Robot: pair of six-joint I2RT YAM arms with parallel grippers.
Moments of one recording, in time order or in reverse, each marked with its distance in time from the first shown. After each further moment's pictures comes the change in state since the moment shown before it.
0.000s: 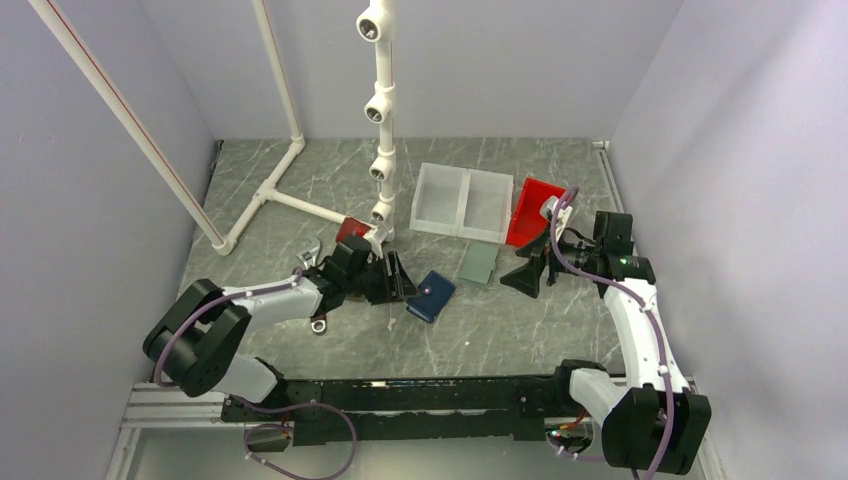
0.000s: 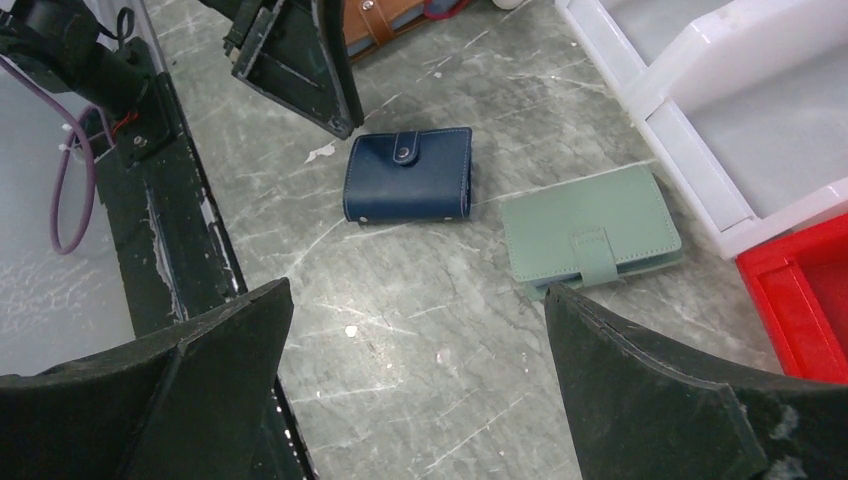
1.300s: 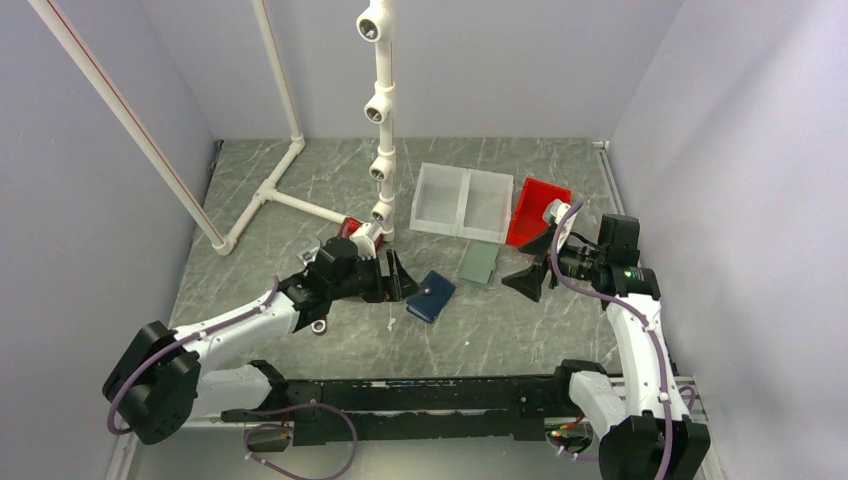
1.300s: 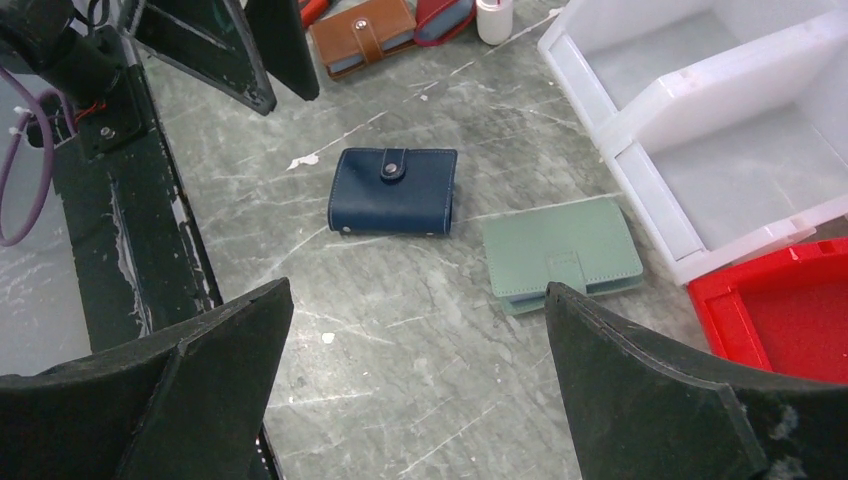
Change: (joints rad) left arm -0.042 -0.299 -0.020 -0.081 -0.035 0.078; right arm -0.002 -0.106 -0.011 0.016 0.001 -0.033
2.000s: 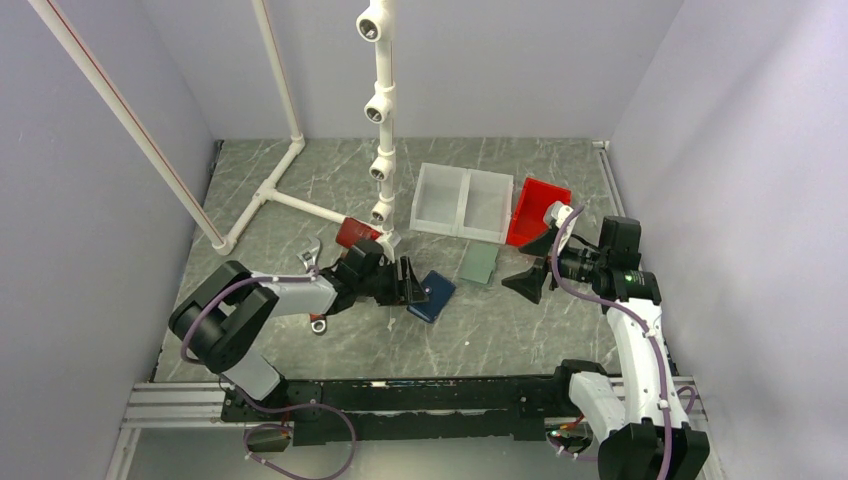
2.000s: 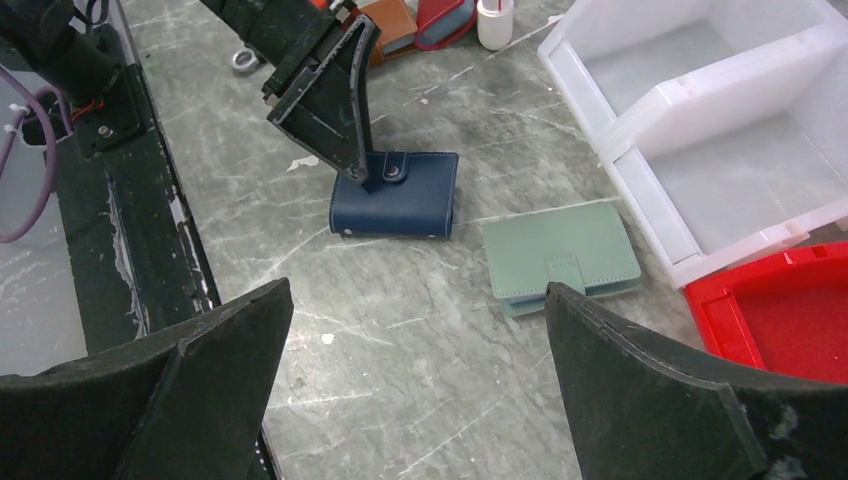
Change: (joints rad) left arm 0.000 0.410 0.037 0.174 0.023 -0.003; right arm 0.000 -0.029 -0.007 0.002 -0.001 0.002
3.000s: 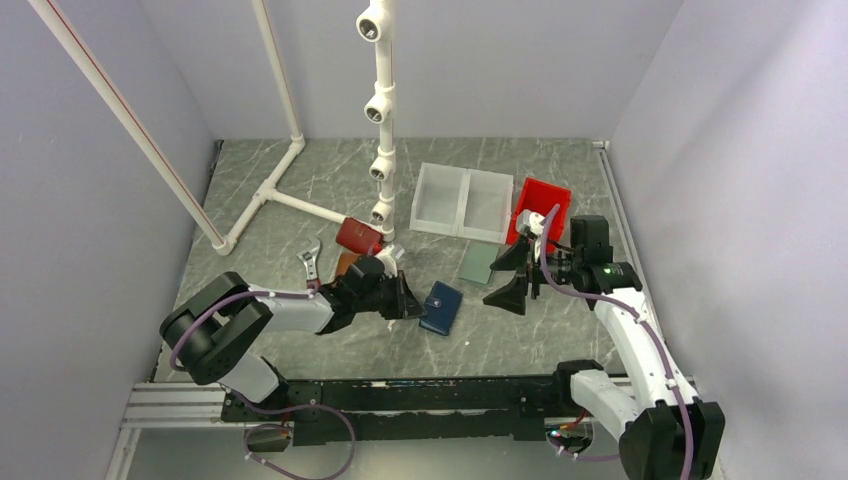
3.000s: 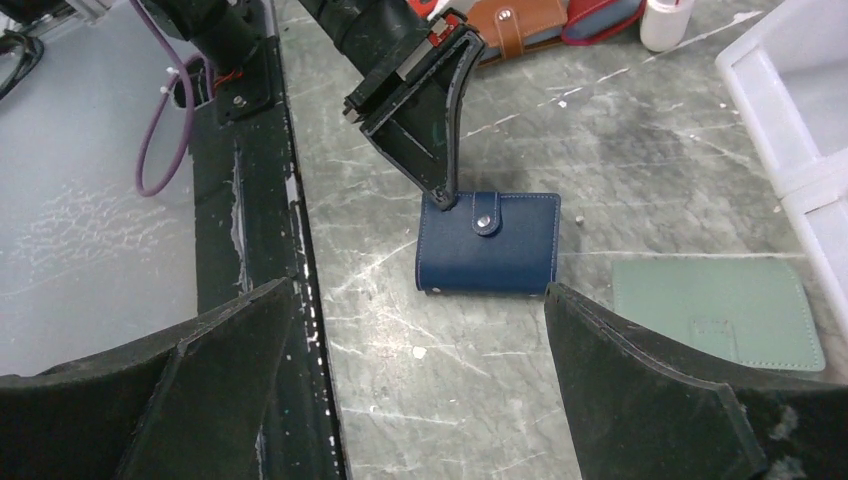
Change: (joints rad) left arm -0.086 -0.053 -0.110 0.158 -0.009 -0.095; right arm 0.202 0.062 -0.027 0.024 -0.059 0.052
